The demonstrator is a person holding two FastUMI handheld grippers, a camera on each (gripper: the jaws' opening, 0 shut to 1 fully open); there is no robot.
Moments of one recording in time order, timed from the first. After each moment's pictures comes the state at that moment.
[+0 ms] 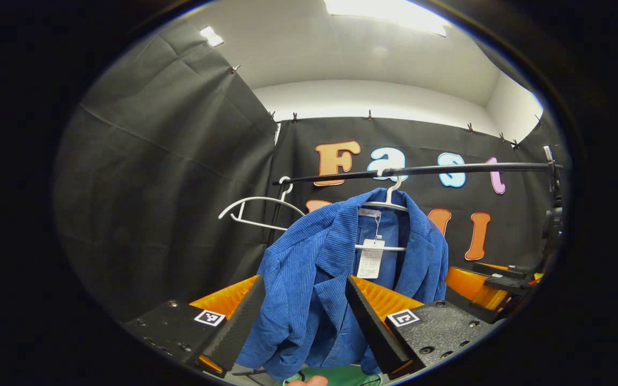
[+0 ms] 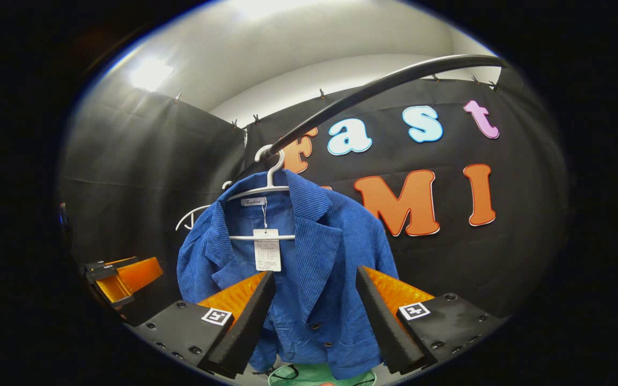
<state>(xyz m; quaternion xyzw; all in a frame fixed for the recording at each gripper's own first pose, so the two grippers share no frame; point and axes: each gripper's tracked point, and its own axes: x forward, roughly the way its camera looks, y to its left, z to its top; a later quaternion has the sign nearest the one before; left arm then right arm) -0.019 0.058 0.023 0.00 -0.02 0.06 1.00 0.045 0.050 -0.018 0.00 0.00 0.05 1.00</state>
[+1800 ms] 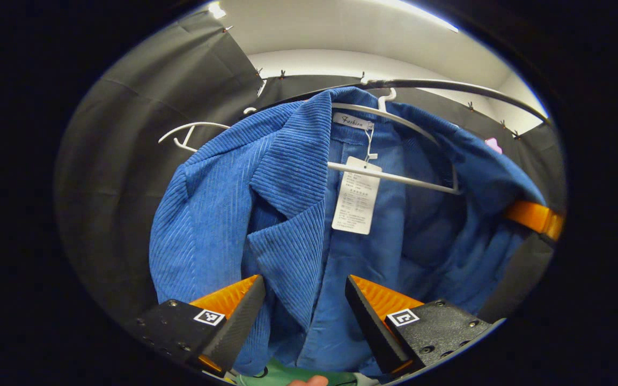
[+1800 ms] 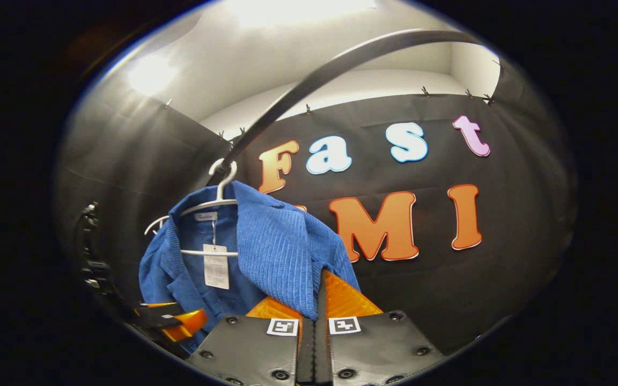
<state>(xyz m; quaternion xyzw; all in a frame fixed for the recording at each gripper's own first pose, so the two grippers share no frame) 0.117 0.004 -0.102 -0.04 0.03 0.04 1.00 0.055 -0.044 0.036 -0.03 -0.08 0.03 1.00</state>
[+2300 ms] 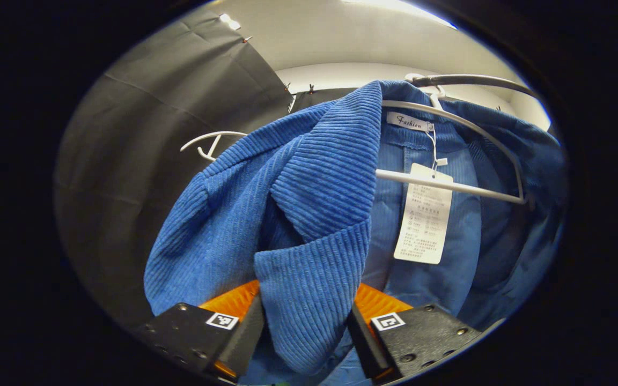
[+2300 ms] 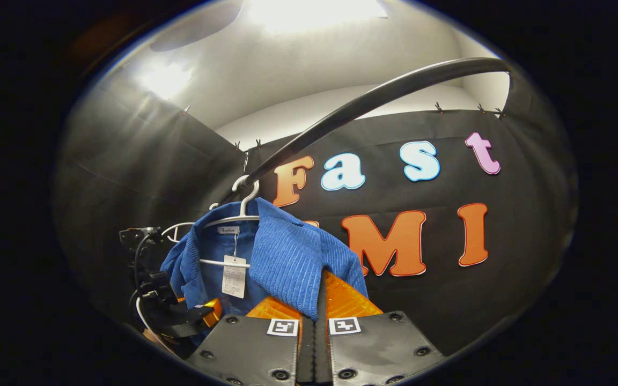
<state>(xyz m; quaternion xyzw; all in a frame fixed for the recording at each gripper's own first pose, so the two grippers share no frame) 0.148 0.055 -0.102 0.00 -0.01 0.12 0.99 0.049 -0.030 0.046 -0.05 -0.11 0.04 0.99</state>
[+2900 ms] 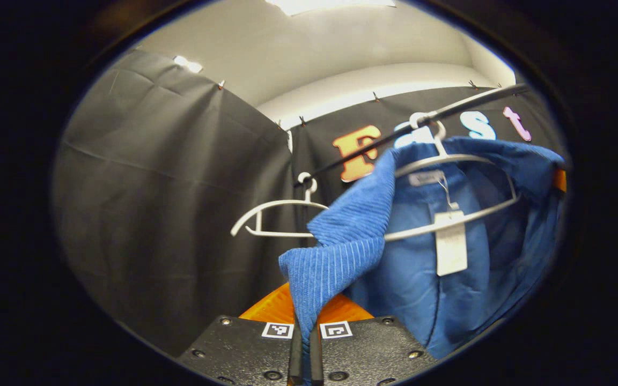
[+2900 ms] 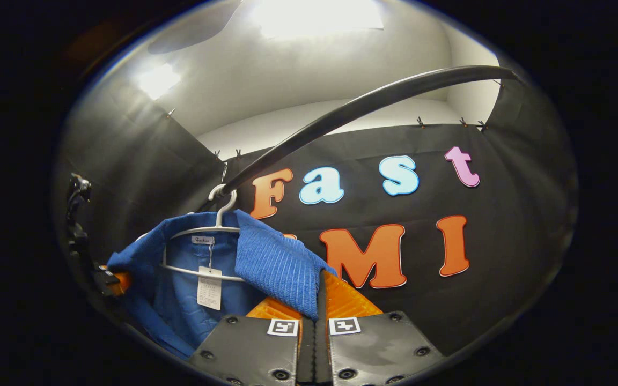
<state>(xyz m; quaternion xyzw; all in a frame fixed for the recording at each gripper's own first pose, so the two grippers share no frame) 0.076 0.129 0.033 0.15 -0.07 0.18 0.97 0.064 -0.042 0.060 -0.05 -0.16 -0.02 0.99</state>
